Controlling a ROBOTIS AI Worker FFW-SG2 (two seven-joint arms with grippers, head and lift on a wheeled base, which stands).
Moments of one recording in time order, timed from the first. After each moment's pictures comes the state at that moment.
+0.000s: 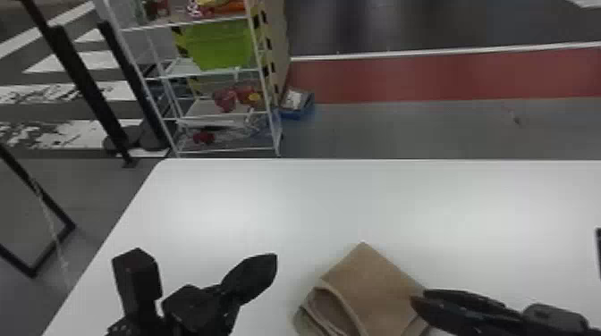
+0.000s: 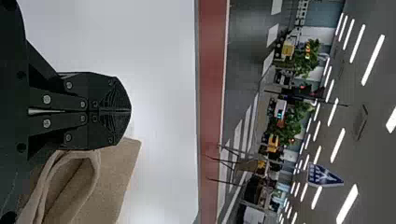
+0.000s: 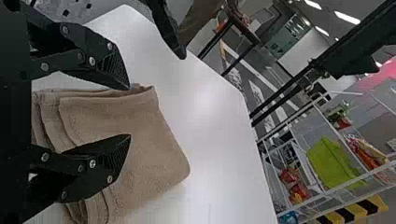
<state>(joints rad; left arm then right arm) 0.68 0.15 0.18 -2.41 0.27 0.56 -0.48 0.32 0.00 -0.13 -2.42 -0.01 1.34 1.04</state>
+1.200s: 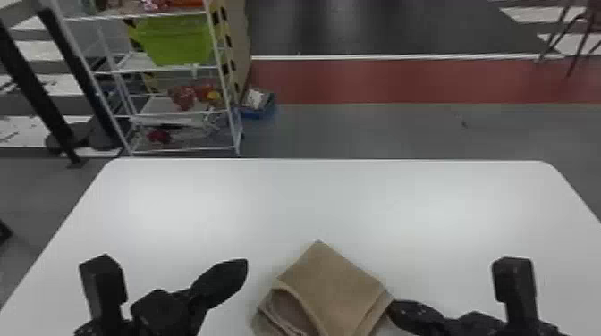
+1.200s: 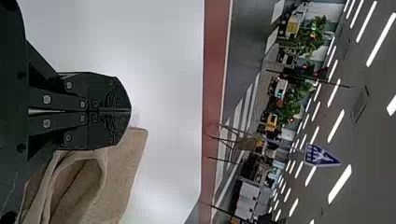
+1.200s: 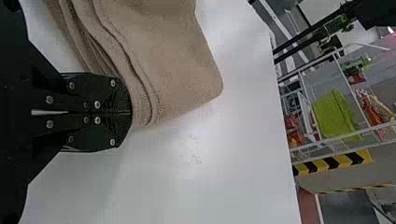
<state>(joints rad) 0.58 0.16 0.15 -2.22 0.27 0.48 -0.59 0.40 0.00 -0.07 -2.17 0.13 0.90 0.85</state>
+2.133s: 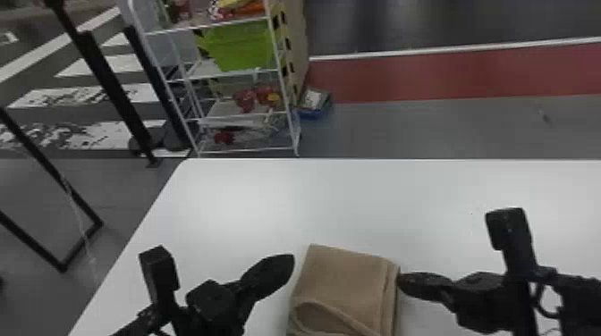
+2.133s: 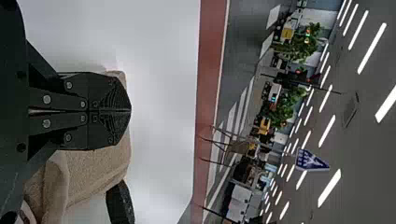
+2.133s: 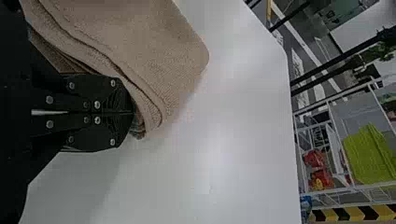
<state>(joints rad) 0.60 0.16 0.23 -2.23 0.32 0.49 -0.63 0.11 0.00 0.11 -2.01 0.14 1.09 0.84</state>
